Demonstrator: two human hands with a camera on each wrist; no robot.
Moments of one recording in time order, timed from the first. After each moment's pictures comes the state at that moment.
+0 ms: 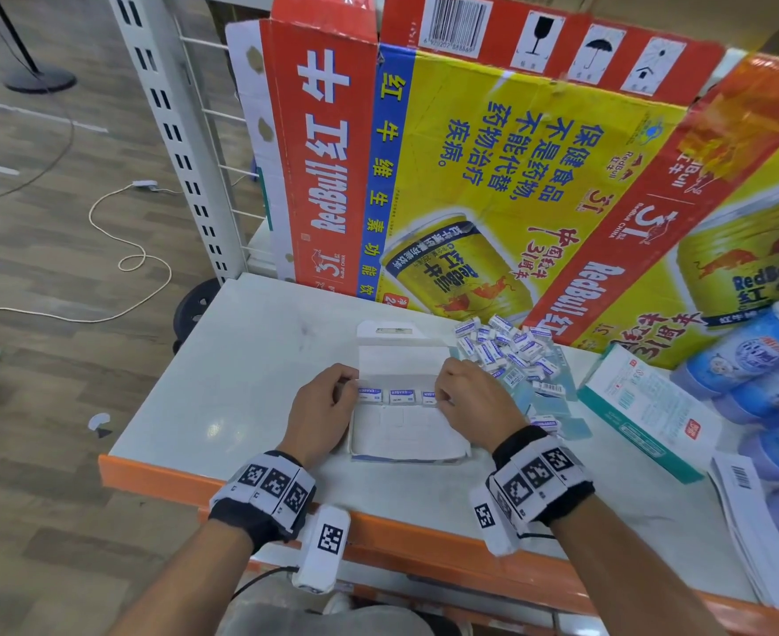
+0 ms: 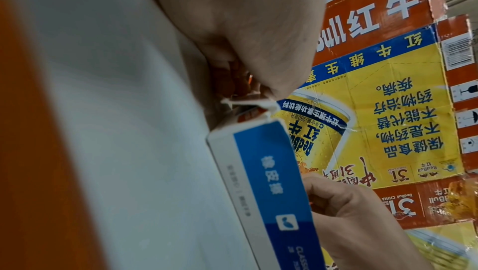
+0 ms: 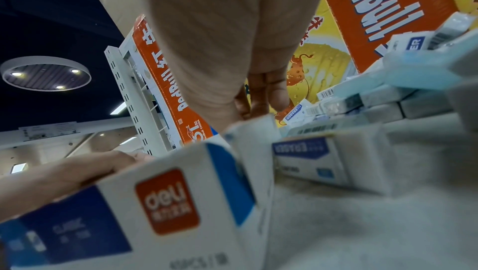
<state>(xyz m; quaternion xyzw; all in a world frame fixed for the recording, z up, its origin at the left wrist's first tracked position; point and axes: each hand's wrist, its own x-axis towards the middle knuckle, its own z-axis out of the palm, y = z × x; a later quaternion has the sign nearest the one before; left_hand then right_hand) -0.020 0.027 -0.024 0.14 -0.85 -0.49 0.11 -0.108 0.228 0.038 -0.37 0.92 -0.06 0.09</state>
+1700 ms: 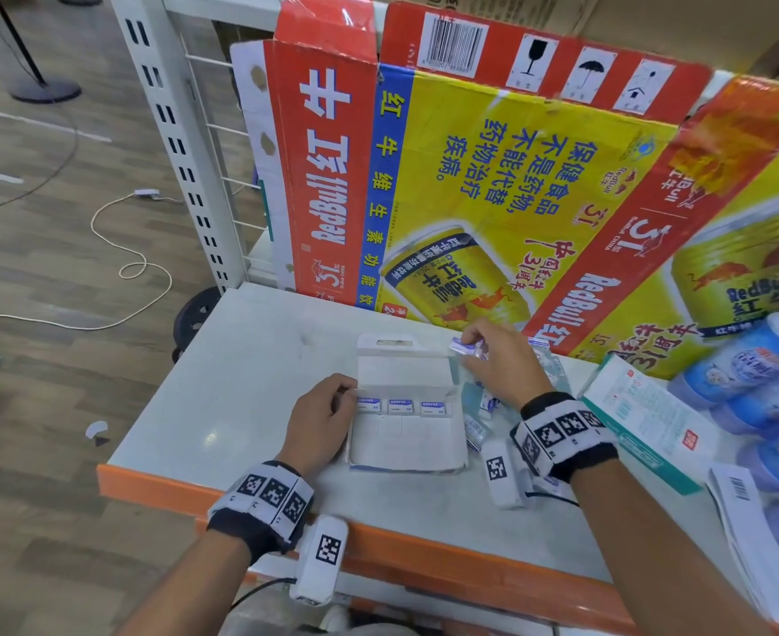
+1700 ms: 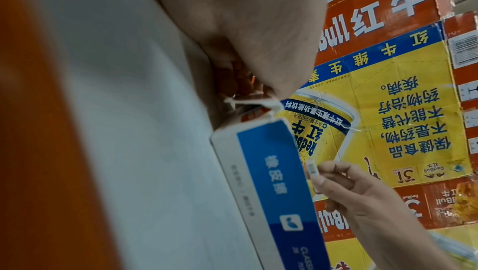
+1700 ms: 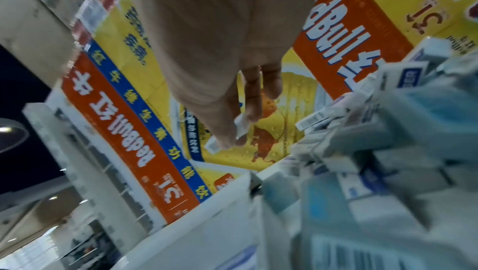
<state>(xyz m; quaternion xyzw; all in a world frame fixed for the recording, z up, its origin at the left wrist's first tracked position) -0.020 0.028 -0.025 0.15 -0.85 -0.49 0.12 -0.158 0.242 0.065 -0.25 0.94 -0.25 0.02</state>
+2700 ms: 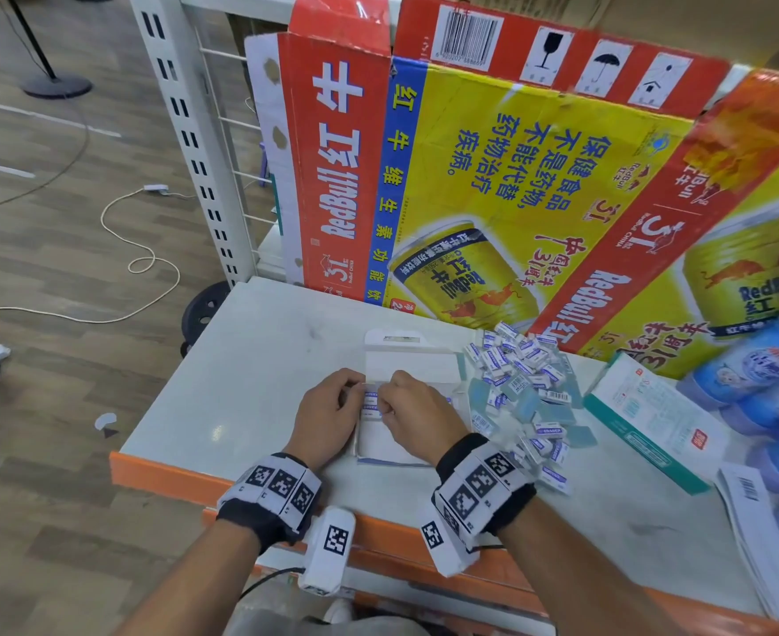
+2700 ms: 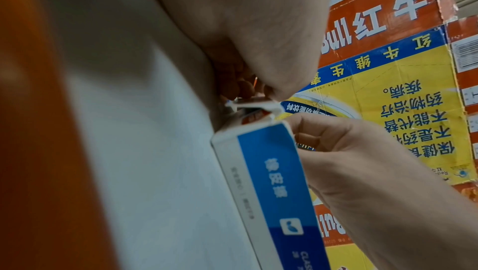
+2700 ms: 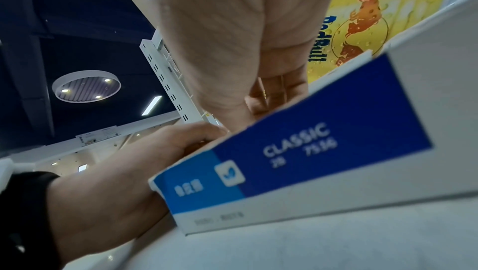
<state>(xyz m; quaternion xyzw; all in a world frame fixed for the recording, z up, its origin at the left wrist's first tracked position) -0.019 0.027 -0.025 0.14 -0.85 -0.49 0.13 -0.073 0.167 0.038 -0.38 0.91 -0.11 0.14</state>
